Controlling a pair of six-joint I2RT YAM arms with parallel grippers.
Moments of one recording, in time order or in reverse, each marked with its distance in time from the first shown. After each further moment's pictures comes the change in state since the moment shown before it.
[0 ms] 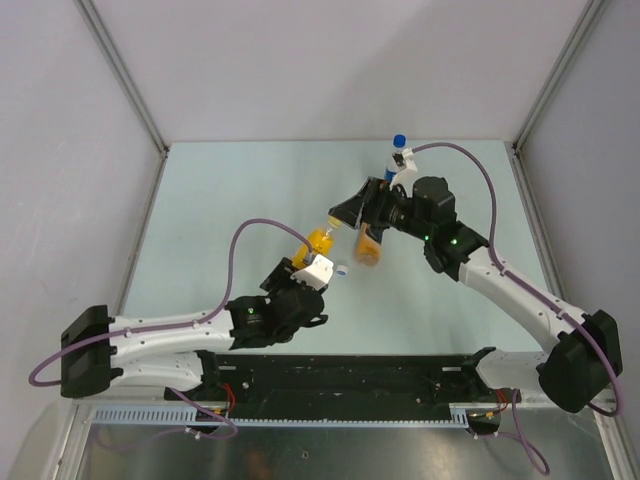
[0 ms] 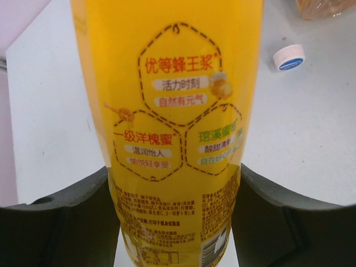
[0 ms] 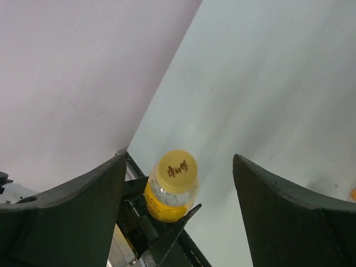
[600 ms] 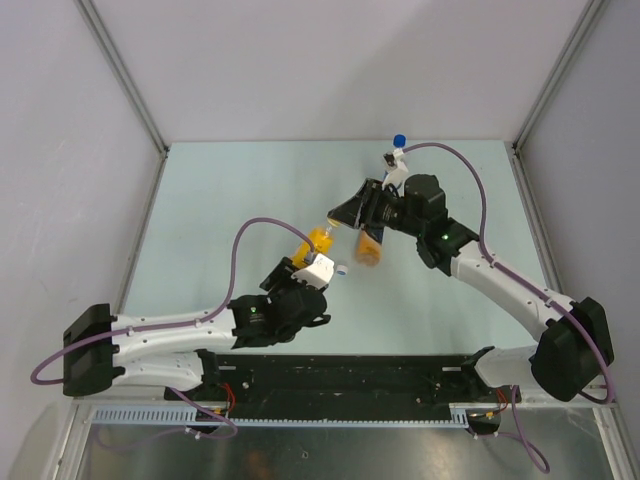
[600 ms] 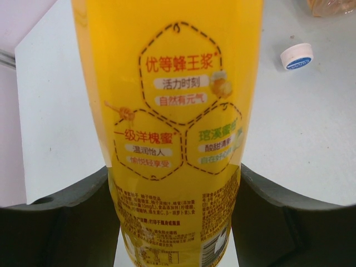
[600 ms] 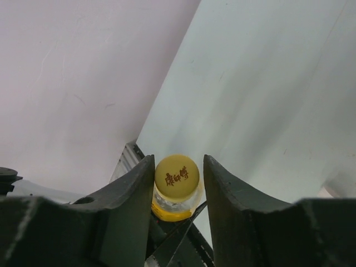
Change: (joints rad) left arm -0.006 0.029 0.023 -0.037 -0.033 -0.018; right arm 0.000 0.081 0.022 0.017 -0.050 0.051
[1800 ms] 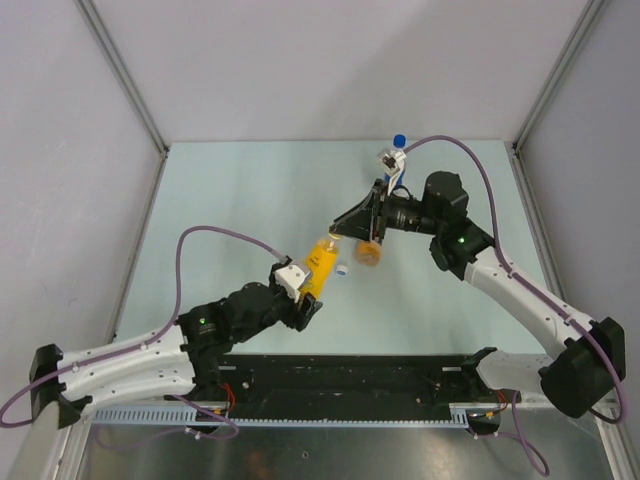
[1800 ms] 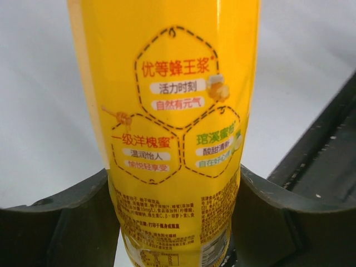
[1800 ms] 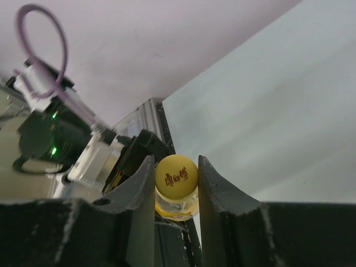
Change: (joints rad) left arm 0.084 -0.368 -0.150 0.145 0.594 -0.001; right arm -0.020 -0.080 0.011 0.069 -0.364 -0.243
